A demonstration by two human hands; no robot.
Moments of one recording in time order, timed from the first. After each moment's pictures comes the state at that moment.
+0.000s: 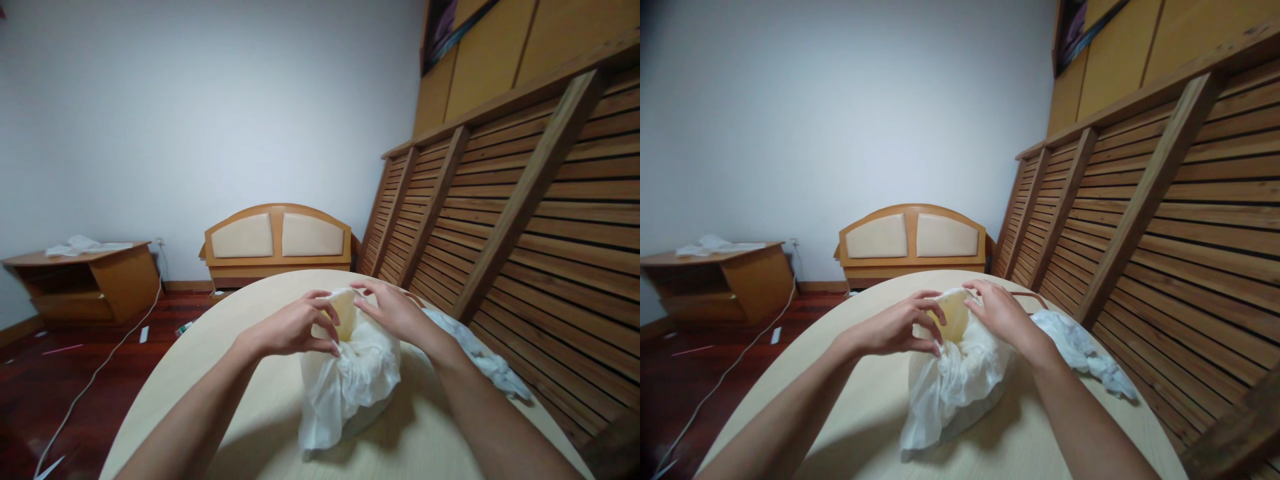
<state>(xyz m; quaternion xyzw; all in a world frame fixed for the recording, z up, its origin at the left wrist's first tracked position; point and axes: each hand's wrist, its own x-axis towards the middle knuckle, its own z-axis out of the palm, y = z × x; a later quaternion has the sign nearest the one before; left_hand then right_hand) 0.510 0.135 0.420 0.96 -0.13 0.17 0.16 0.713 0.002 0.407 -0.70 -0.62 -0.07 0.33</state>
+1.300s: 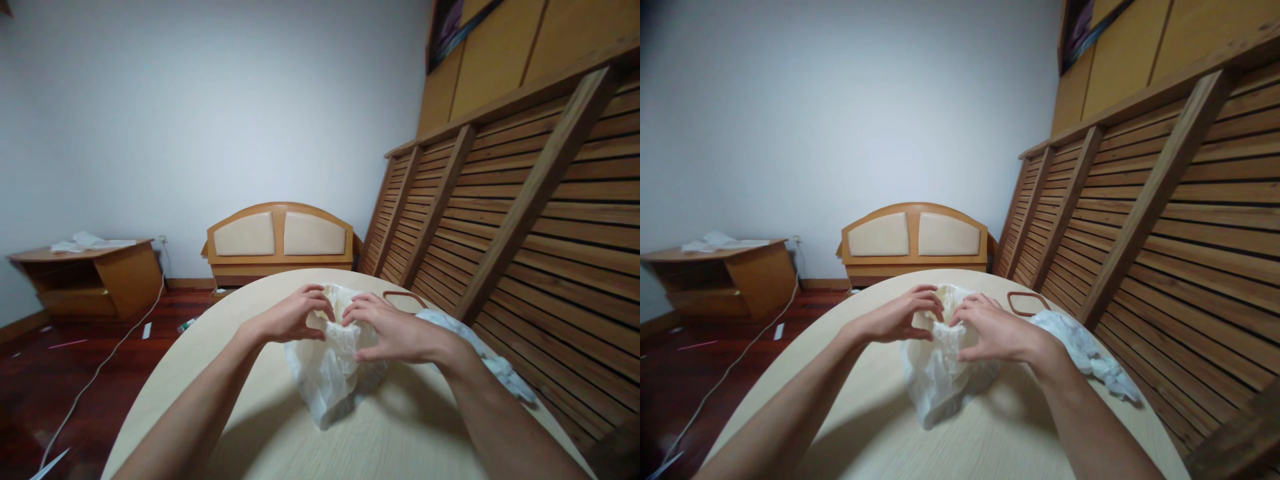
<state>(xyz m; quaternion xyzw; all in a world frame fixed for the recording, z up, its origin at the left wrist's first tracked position) 0.517 0.164 0.410 0.97 -0.09 0.17 0.13 0.693 -0.014 0.420 -0.63 -0.76 0.02 0.17</state>
